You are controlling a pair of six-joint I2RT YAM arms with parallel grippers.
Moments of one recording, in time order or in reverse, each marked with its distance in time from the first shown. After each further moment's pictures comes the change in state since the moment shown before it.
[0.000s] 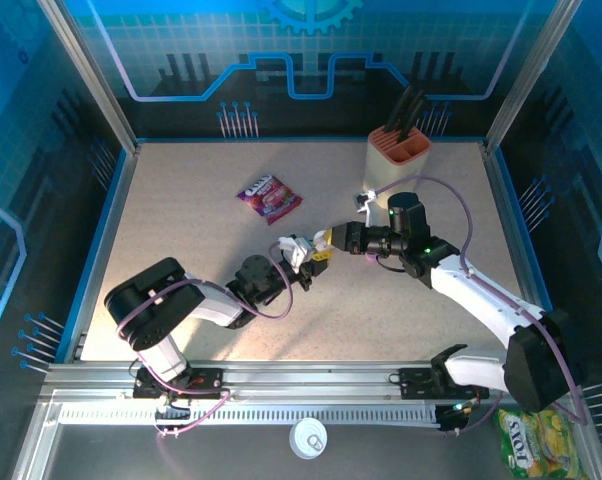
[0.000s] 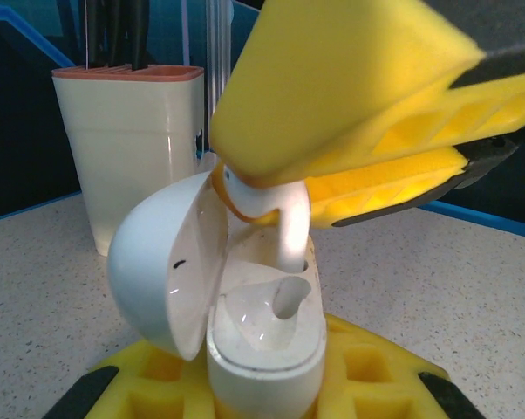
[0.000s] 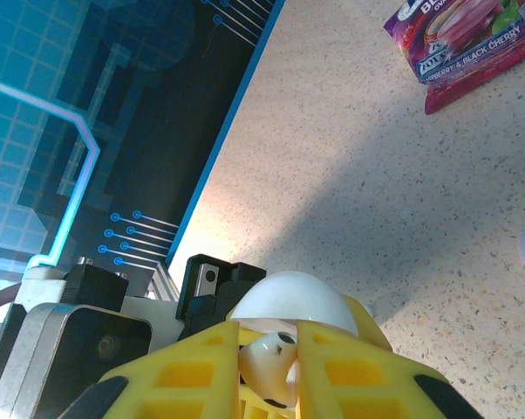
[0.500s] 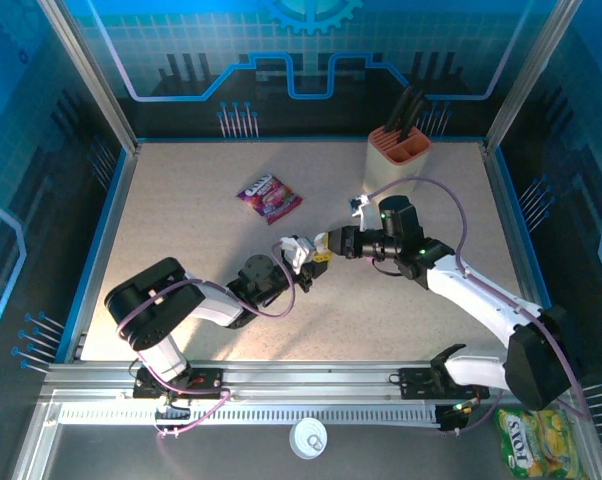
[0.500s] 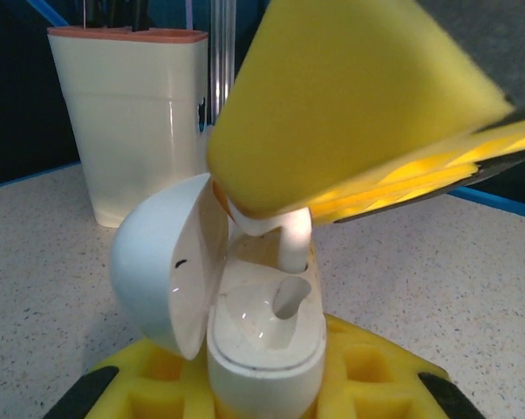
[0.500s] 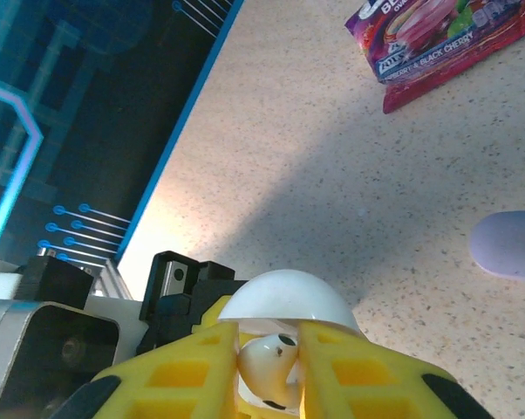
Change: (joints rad) left arm -0.002 0.000 0.002 -0.062 -0.012 -0.012; right arm 0.059 0.011 0.016 -0.077 0.147 -0.103
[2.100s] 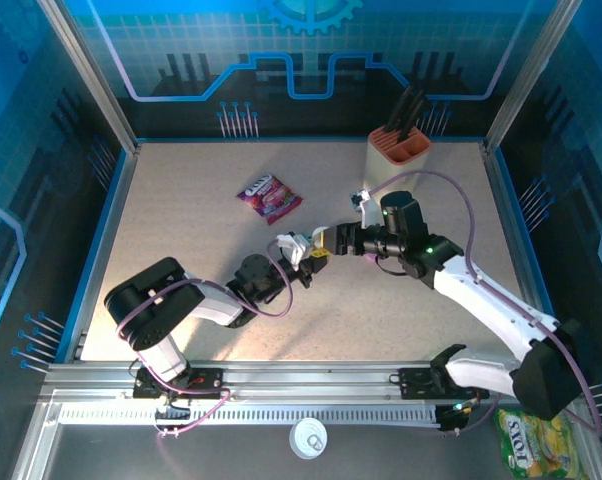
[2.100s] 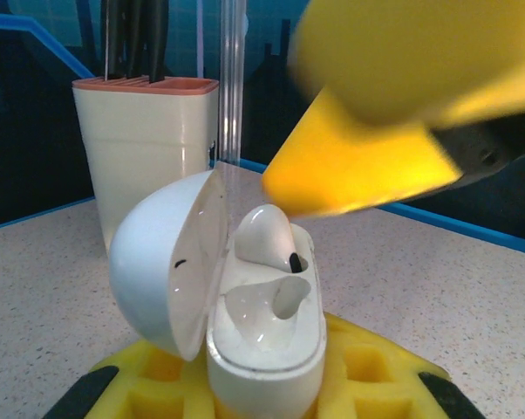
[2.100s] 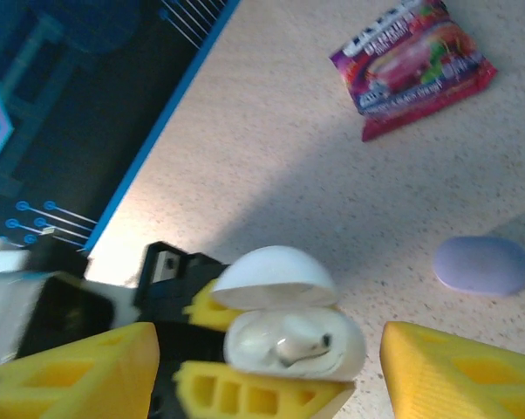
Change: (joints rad) left arm 0.018 0.000 -0.002 0.083 -0.014 -0.010; right arm 0.029 -0.084 0.082 -0.135 0.092 -0.085
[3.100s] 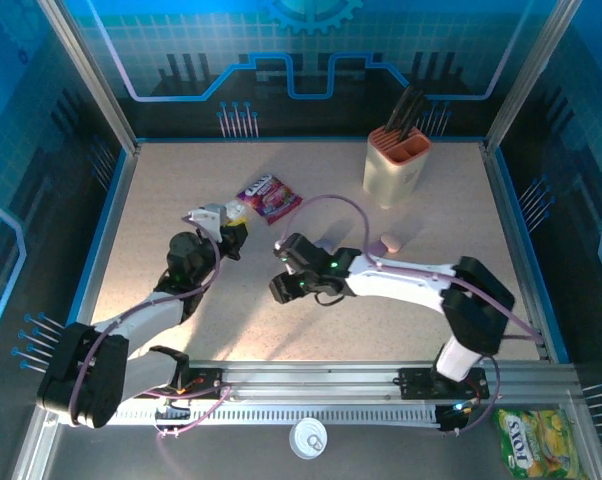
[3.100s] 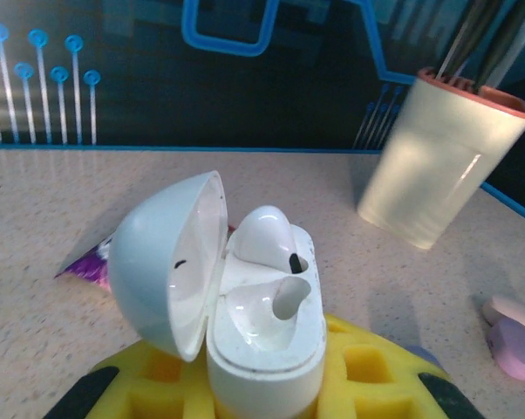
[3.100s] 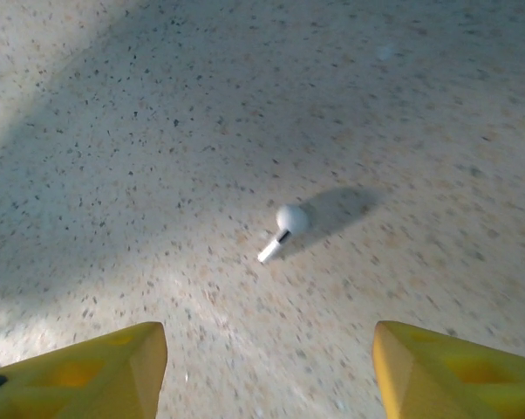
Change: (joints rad) left arm 0.557 -0.530 -0.119 -0.605 0.105 -0.169; right arm 0.480 0.549 0.265 -0.206 0.474 -0.014
